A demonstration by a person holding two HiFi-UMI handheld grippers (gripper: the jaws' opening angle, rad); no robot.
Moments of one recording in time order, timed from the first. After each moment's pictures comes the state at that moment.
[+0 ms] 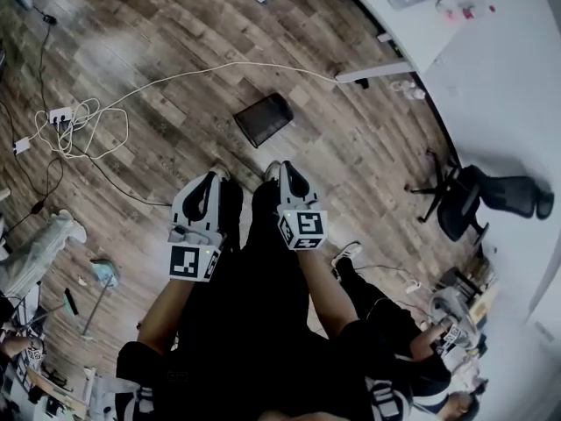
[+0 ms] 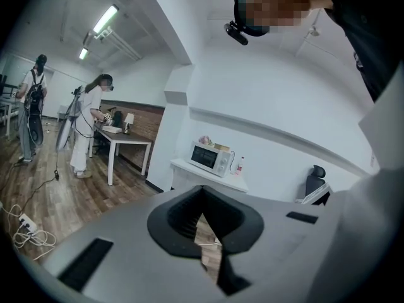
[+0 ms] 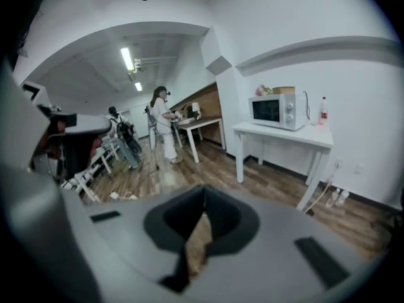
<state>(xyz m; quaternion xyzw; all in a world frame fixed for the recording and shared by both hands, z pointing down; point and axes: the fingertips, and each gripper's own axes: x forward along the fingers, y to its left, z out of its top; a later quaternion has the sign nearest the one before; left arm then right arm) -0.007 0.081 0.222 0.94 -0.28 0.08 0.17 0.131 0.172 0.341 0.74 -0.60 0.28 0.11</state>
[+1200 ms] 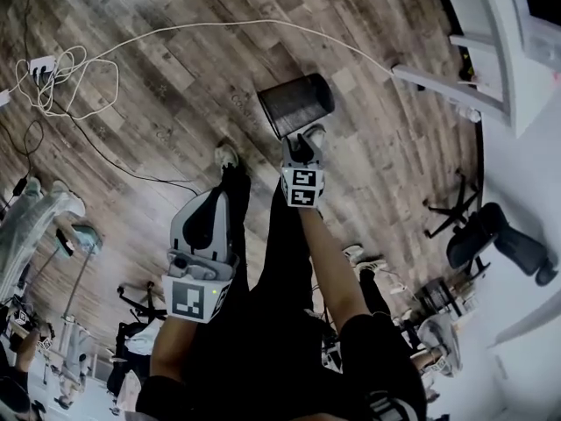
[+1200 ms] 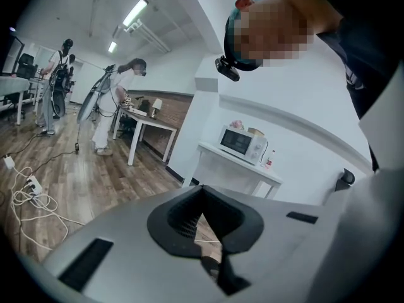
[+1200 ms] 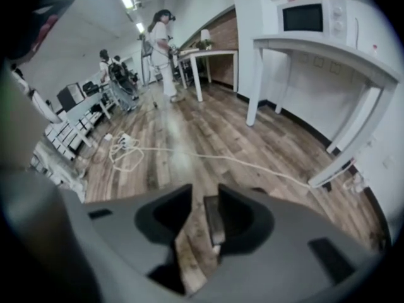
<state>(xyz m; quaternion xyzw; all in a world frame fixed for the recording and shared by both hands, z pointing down) -0.003 -0.005 0.423 0.89 -0.37 0.09 0.24 0.140 0.103 0.749 0.63 -0.60 0.41 0.30</state>
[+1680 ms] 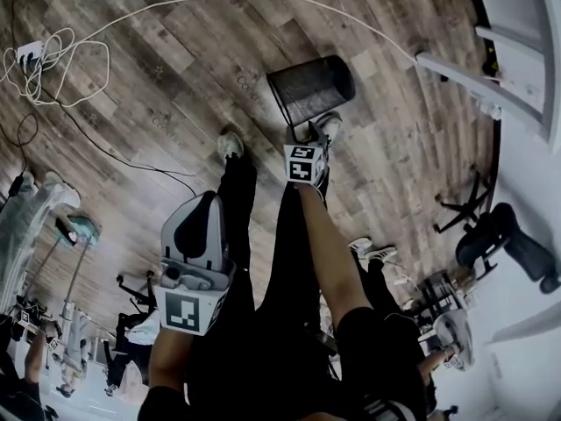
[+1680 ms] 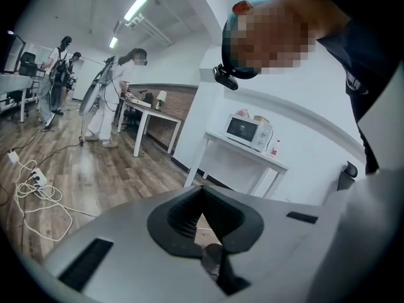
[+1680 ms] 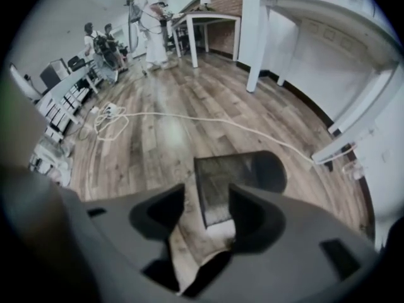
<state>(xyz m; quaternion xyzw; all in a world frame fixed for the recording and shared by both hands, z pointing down) -0.030 -0.001 0.502 0.89 -0.37 0.11 0.25 0.124 0.152 0.911 0.59 -0.54 0.46 0.39</state>
